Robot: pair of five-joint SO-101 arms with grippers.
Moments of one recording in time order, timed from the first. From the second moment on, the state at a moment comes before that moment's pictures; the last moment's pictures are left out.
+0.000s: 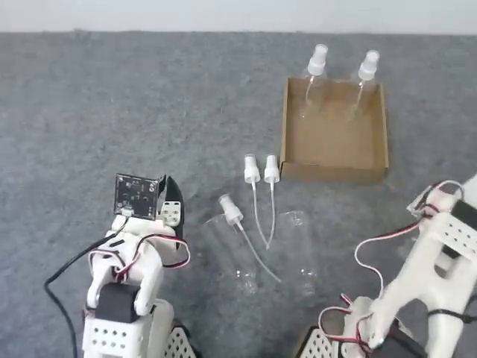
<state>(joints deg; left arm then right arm) 2.1 -95.7 84.2 53.3 3.6 32.5 -29.6 42.5 60.7 -9.3</state>
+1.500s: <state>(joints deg) 2.1 -95.7 84.8 53.3 3.6 39.6 -13.0 43.7 58.5 97.1</state>
